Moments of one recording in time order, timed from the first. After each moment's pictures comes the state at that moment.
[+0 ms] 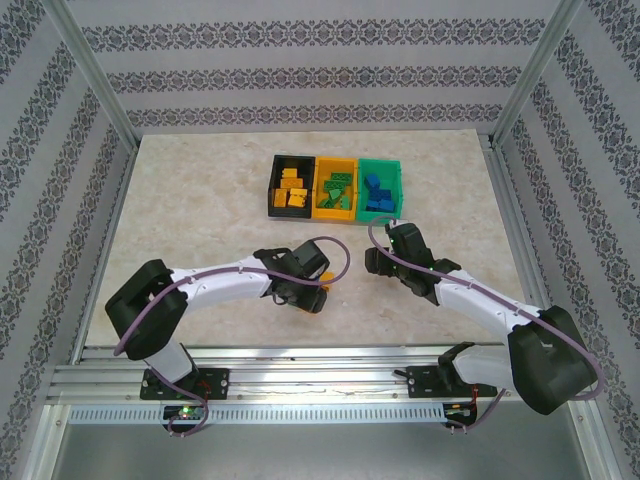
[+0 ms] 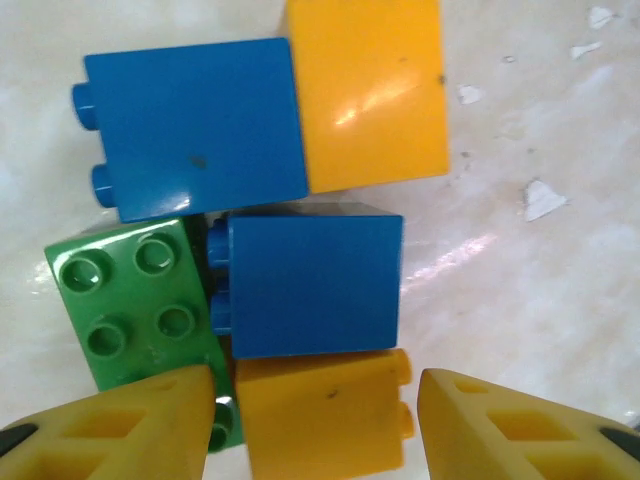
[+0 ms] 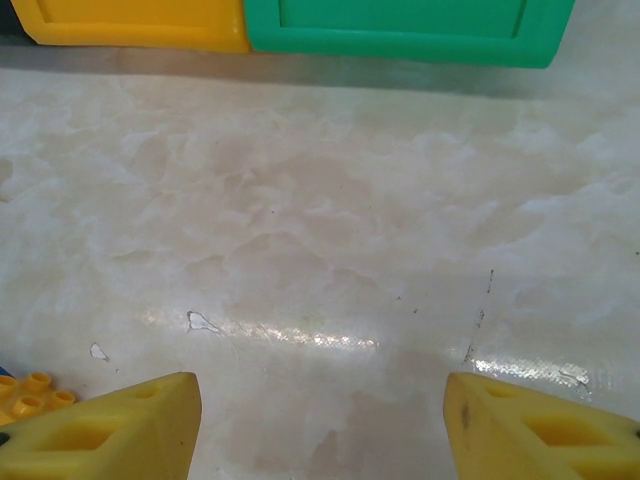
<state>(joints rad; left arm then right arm) -0.88 1.63 0.99 -0.59 0.06 -0.48 0.48 1.22 0.57 -0.19 0.07 0.42</state>
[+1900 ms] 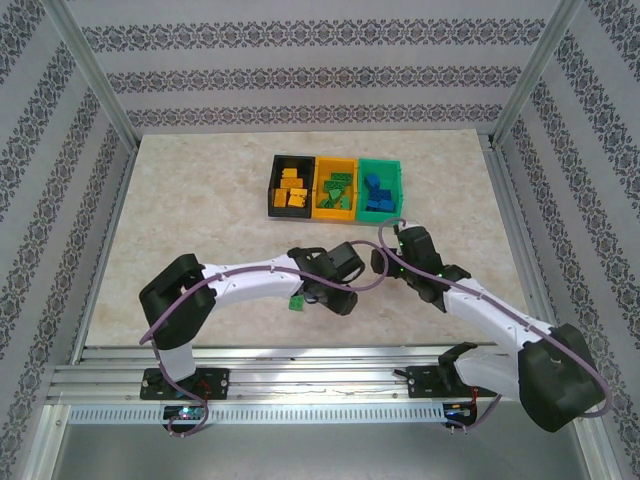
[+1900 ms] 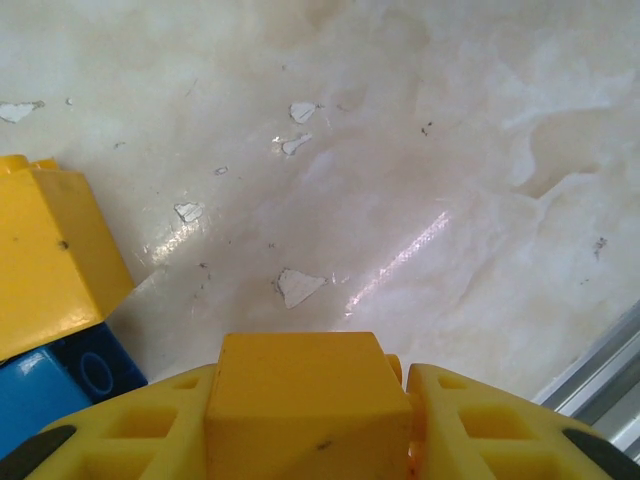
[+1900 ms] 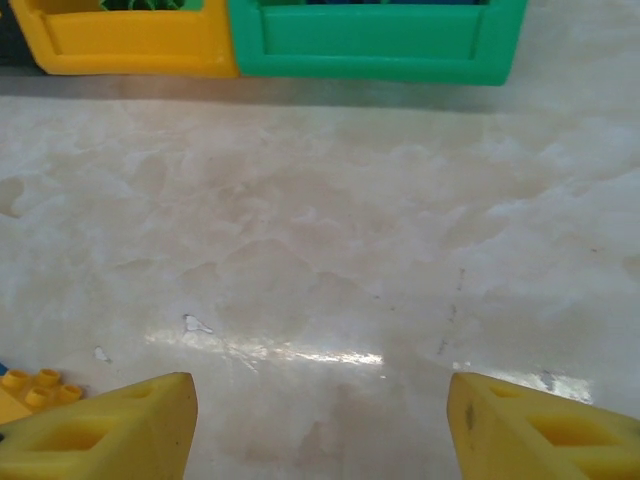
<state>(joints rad) -0.99 1.79 1.22 -0.60 0.08 -0.41 0.43 1.11 0.52 -0.20 0.07 0.42</state>
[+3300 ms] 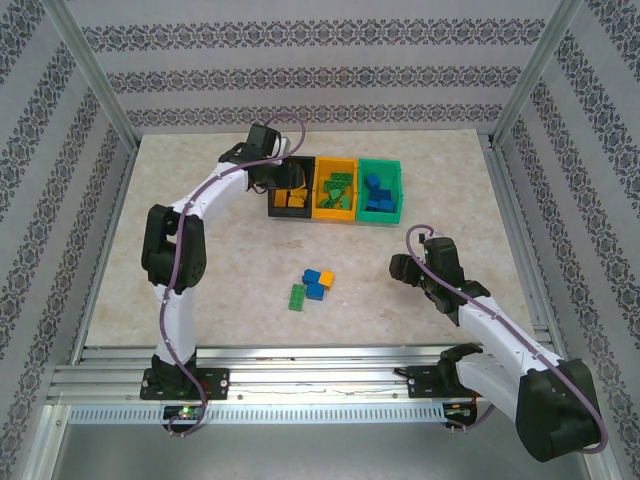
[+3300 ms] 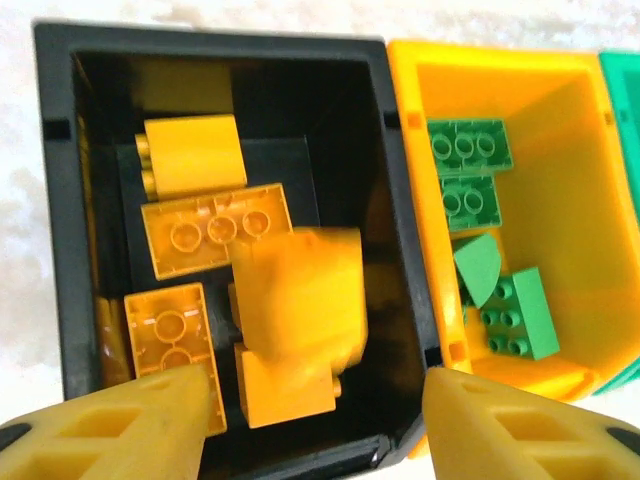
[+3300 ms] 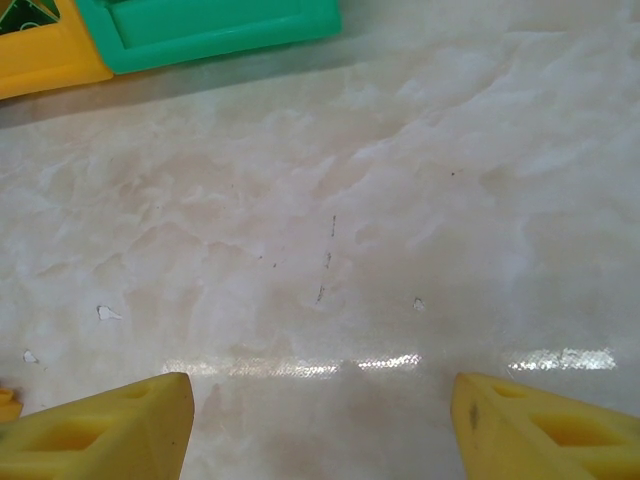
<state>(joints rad) -0.30 2.08 1.77 -0.58 0.22 -0.29 0.26 0.97 0.40 -0.21 -0.04 0.45</state>
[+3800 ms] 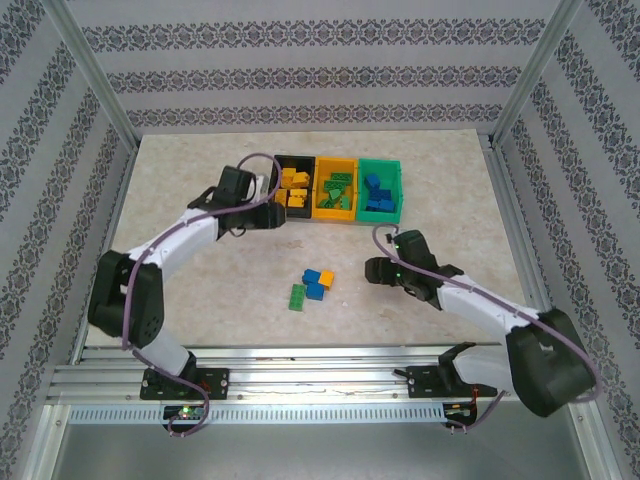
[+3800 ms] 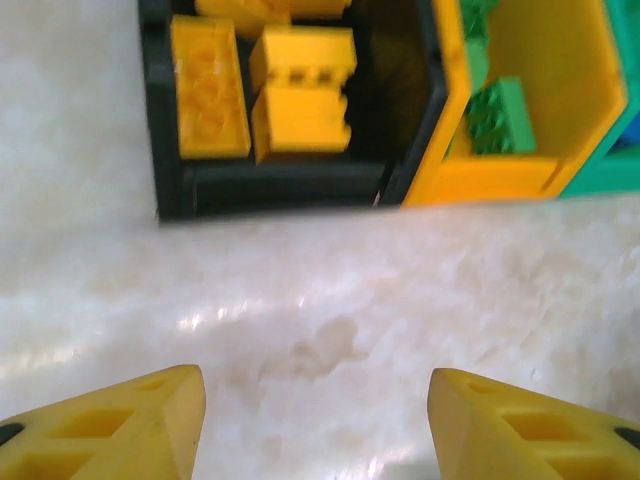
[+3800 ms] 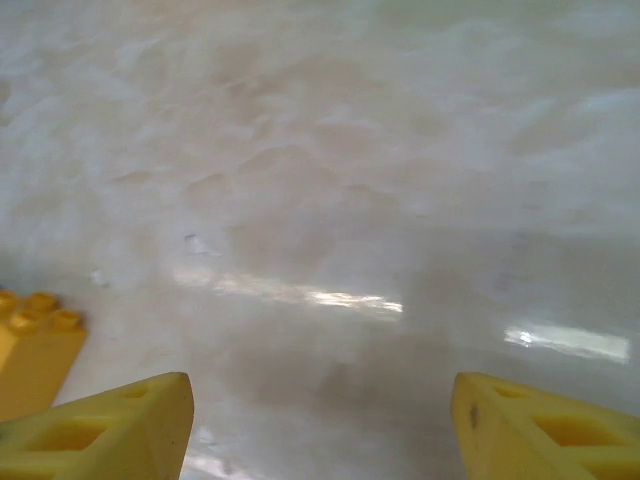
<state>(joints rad) -0.30 1.59 1.09 -0.39 0.24 -0.35 0.46 1.24 0.52 -0.18 -0.07 0.42</state>
